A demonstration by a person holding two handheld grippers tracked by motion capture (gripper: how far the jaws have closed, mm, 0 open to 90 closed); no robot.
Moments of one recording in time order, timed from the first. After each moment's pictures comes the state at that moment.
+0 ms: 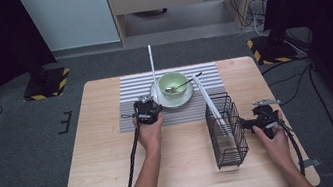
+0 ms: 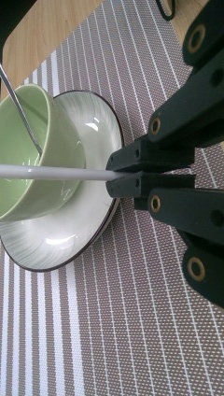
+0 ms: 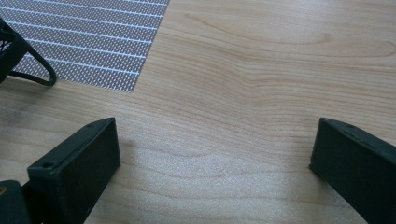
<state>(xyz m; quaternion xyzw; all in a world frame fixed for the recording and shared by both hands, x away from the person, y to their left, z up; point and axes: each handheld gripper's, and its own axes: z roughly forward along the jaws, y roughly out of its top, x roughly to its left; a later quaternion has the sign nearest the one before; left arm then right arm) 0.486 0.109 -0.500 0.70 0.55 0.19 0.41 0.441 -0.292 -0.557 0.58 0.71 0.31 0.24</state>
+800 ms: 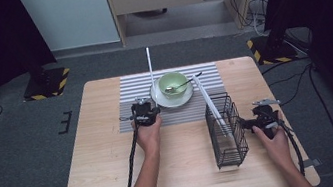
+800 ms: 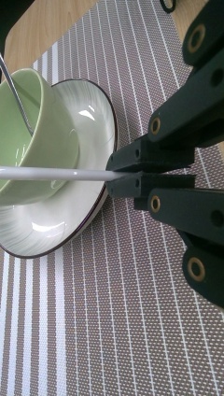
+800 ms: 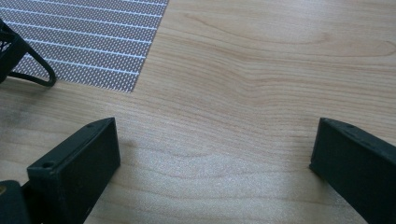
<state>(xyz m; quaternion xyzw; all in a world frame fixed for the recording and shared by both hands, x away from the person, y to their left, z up) 0.484 0.117 -0.505 0.69 0.57 0.19 0.41 0.441 -0.292 -0.557 0.59 0.71 0.31 0.24</state>
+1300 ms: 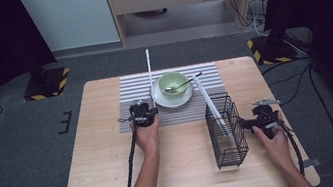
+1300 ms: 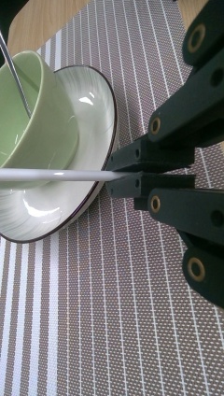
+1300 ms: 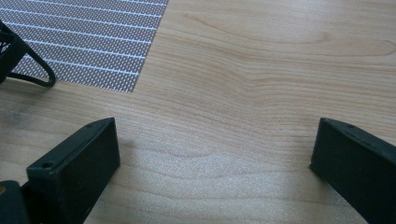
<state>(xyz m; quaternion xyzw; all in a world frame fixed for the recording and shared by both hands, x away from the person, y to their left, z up) 0.484 0.122 -0.509 0.68 0.58 0.19 0.41 0.441 -0.291 -0.557 0.59 0.71 0.31 0.24</state>
